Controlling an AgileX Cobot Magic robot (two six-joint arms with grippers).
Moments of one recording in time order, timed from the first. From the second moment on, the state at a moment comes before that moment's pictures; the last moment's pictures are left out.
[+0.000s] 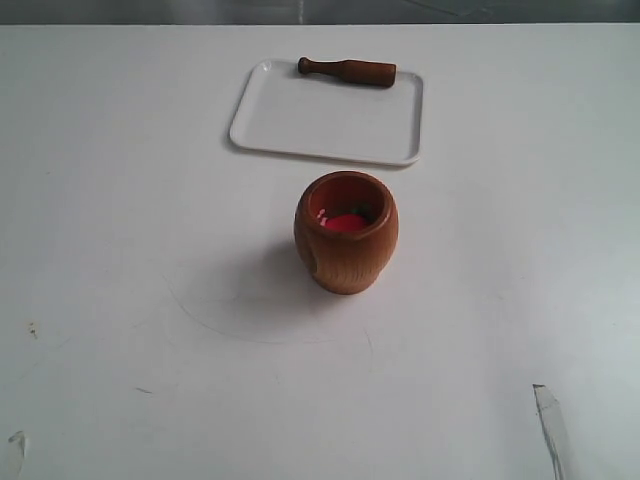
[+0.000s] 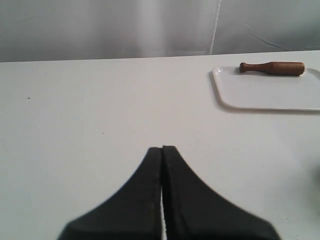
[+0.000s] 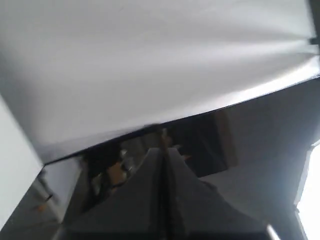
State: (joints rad) left arm 0.02 0.00 0.00 0.07 0.44 0.35; right arm 0.54 0.31 -0.52 -1.13 0.49 -0.27
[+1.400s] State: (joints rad) left arm 0.02 0.00 0.00 0.07 0.44 0.35; right arm 0.54 0.43 0.00 -0.25 -0.24 0.19
